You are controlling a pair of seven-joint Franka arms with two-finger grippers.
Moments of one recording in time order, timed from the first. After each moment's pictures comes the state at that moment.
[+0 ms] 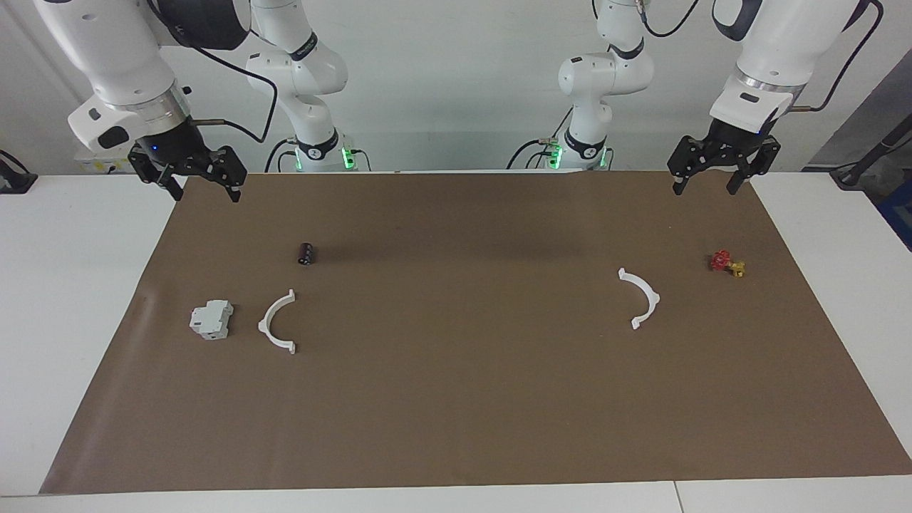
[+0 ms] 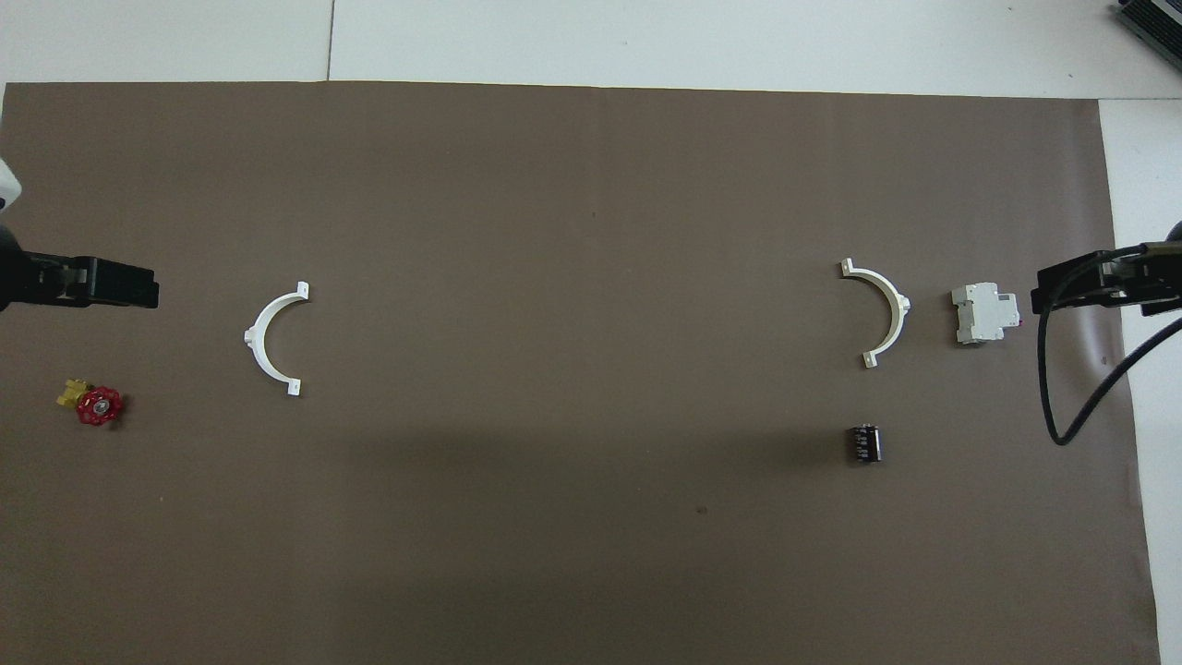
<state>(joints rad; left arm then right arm) 0.04 -0.08 -0.13 -1.66 0.01 1.67 0.01 0.01 0.01 -0.03 -1.56 -0.03 1.54 0.02</state>
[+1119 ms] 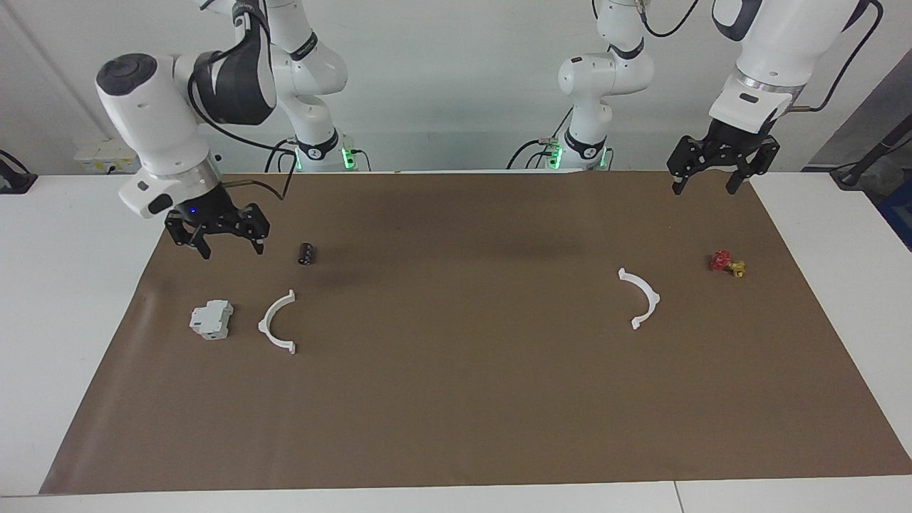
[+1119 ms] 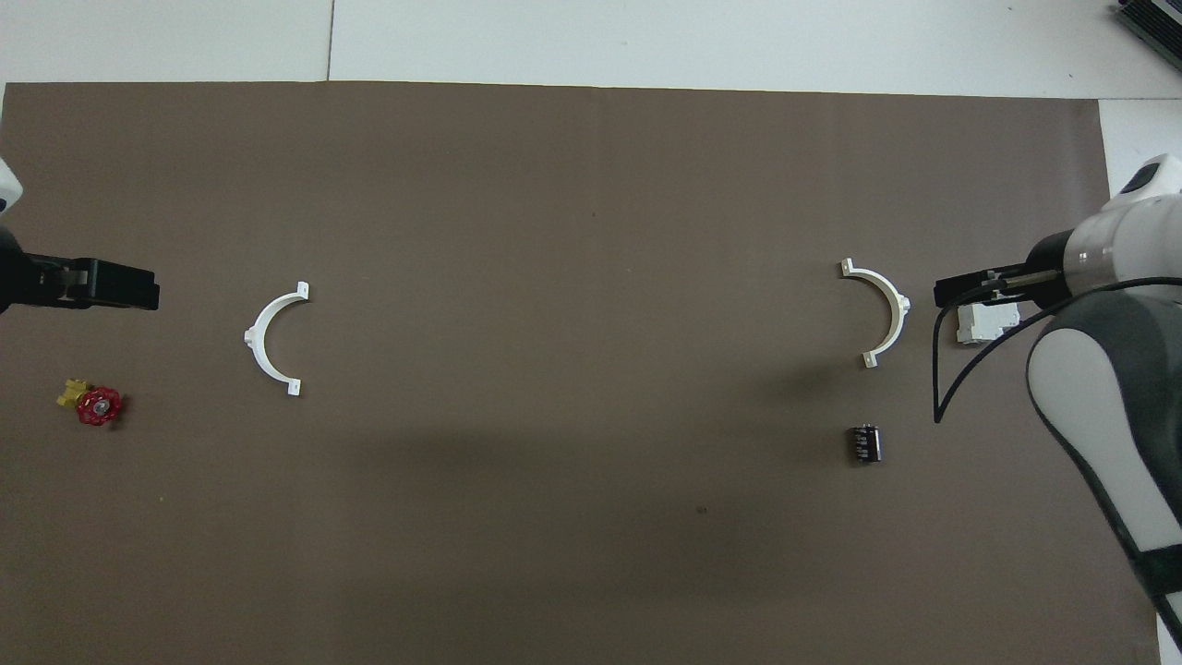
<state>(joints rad) 0.04 -0.08 -0.13 -1.66 0.01 1.66 0.01 0.00 0.04 -0.03 -1.94 0.03 2.07 -0.18</state>
